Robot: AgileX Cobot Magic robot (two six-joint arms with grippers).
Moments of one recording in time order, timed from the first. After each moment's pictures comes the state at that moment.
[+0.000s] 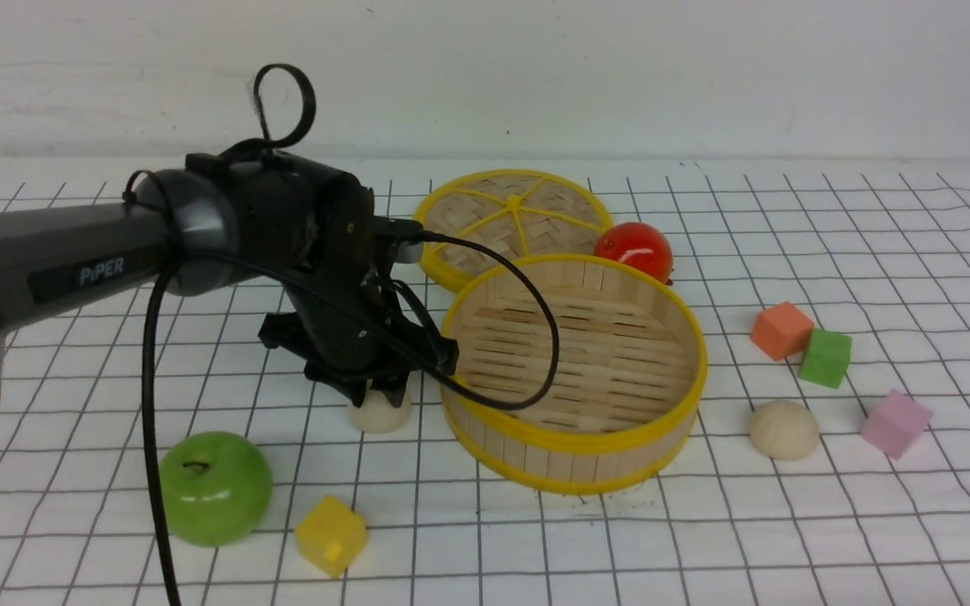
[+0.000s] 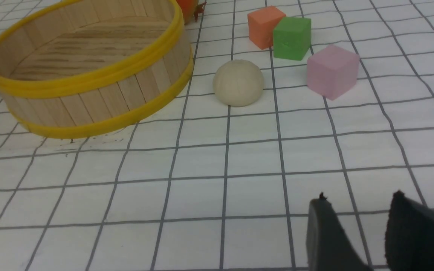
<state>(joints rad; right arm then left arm) 0.08 -0.01 0.02 0.12 0.40 0.03 -0.43 2.02 -1.52 0.06 0.76 -0.26</state>
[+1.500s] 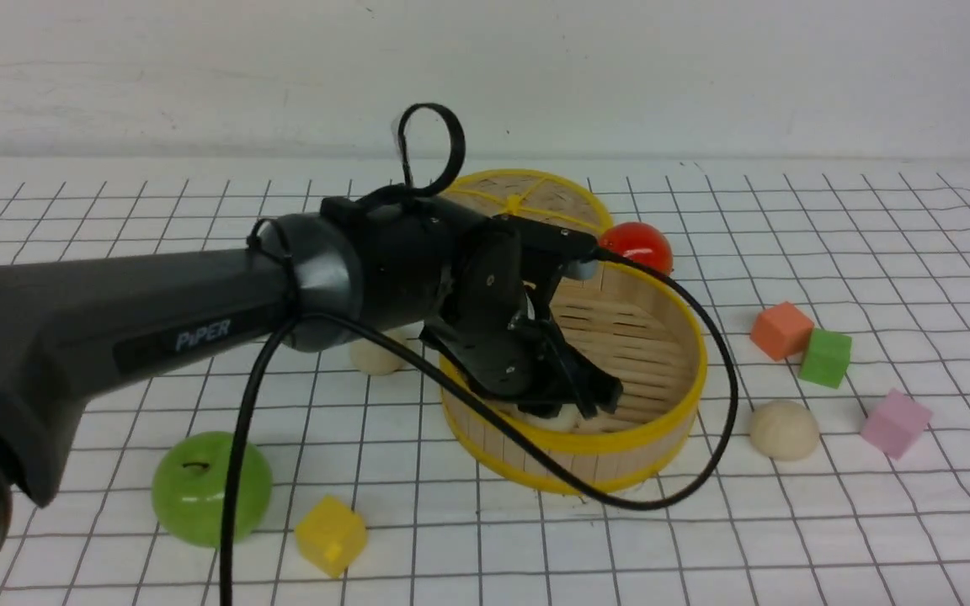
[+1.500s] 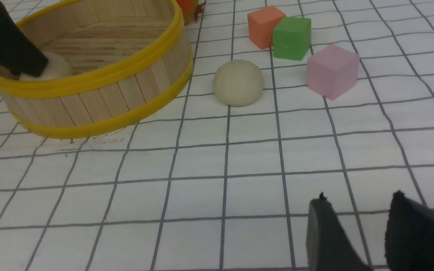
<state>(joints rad) 0.08 -0.01 0.02 0.12 0.40 0.03 -0.67 1.99 -1.53 -0.02 0.57 -0.15</state>
